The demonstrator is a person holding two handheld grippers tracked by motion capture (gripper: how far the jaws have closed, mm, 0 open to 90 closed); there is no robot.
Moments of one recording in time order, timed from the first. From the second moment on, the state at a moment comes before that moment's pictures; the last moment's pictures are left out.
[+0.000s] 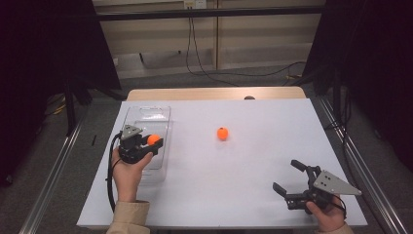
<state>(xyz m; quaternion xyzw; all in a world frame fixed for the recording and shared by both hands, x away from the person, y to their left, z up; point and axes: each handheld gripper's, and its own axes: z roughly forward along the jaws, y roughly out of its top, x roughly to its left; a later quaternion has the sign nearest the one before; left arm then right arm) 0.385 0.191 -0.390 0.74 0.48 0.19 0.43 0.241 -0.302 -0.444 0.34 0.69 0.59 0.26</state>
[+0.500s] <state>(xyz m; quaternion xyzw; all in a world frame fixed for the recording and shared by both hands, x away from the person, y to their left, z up) 0.385 0.195 -0.393 0.74 0.49 0.19 0.42 0.241 -0.302 -0.444 0.34 0.69 0.59 0.26</state>
